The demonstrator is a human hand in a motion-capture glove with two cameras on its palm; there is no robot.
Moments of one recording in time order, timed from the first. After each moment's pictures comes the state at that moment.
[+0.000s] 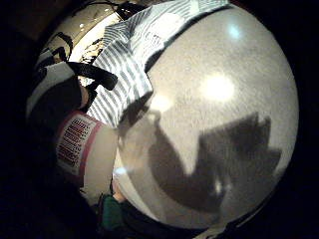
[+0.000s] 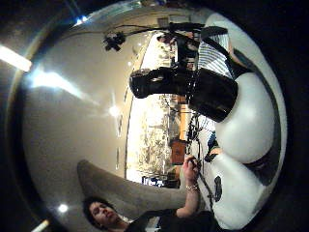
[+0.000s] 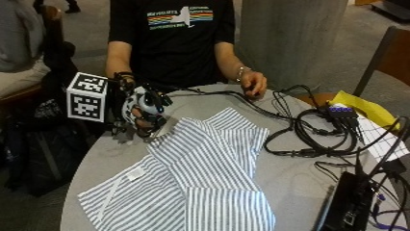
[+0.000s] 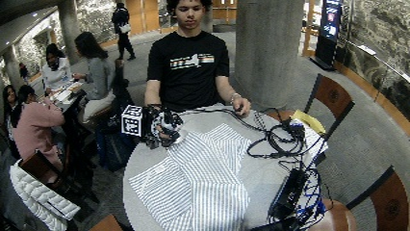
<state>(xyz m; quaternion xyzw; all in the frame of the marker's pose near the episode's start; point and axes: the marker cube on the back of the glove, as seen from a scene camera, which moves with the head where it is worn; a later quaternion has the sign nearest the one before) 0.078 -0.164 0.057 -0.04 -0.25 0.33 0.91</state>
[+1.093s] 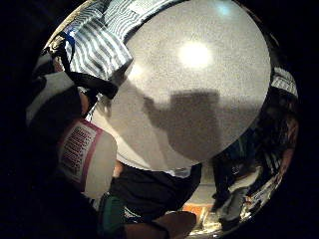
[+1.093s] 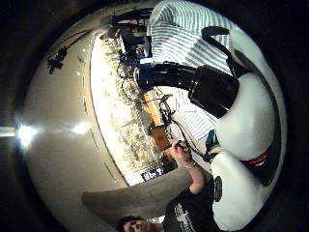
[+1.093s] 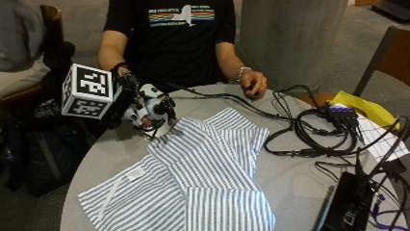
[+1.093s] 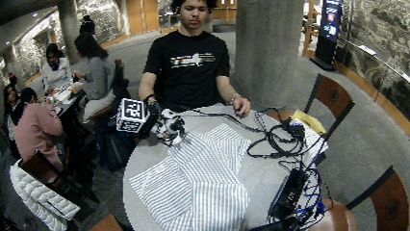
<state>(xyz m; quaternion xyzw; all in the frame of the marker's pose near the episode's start) 0.073 -0.187 0.046 -0.27 -0.15 0.41 0.86</state>
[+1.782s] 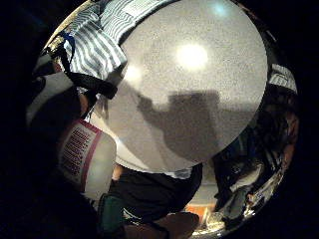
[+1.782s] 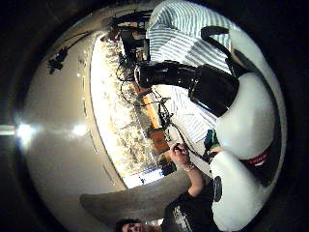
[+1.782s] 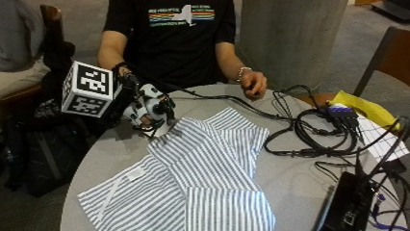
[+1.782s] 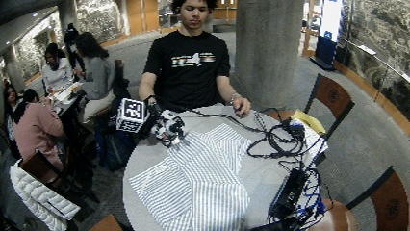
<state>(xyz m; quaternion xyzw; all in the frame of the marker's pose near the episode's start) 0.071 -0.186 0.046 -0.24 -0.15 0.41 0.87</state>
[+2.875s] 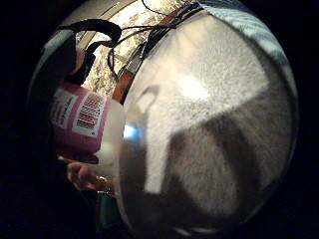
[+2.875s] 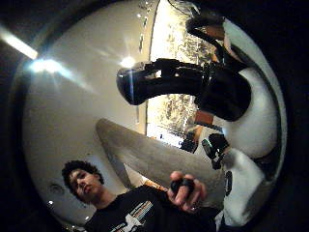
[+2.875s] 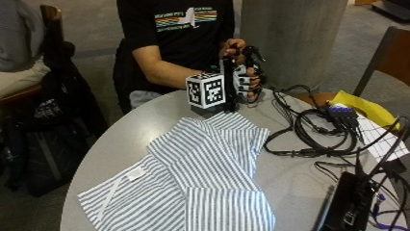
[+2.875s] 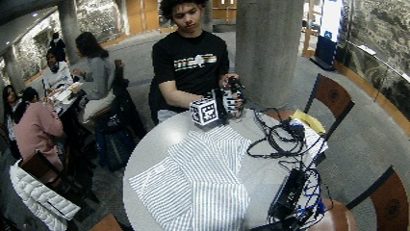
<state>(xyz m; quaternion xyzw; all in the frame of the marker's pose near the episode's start) -0.169 -0.133 0.247 -0.15 -0.45 0.07 0.88</state>
